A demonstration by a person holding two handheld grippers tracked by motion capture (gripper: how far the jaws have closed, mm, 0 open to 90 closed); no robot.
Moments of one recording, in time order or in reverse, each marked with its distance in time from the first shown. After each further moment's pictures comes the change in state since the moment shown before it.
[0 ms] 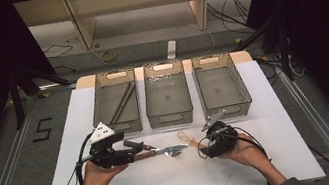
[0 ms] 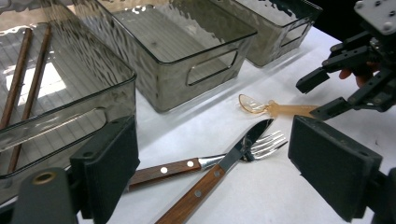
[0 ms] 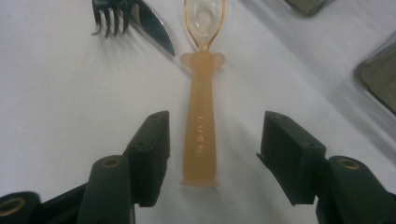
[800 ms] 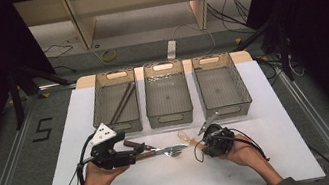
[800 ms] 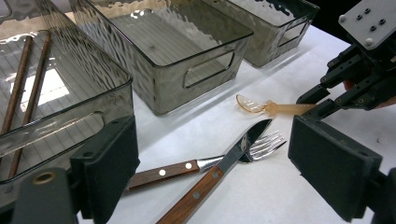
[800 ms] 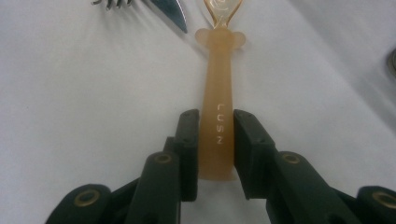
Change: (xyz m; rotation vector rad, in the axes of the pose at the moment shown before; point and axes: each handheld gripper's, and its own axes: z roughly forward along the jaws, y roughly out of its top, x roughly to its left) left arm -0.004 0.000 -0.001 -0.009 0.016 0.027; right arm 0.007 0.004 0.008 0.097 0.004 -0.019
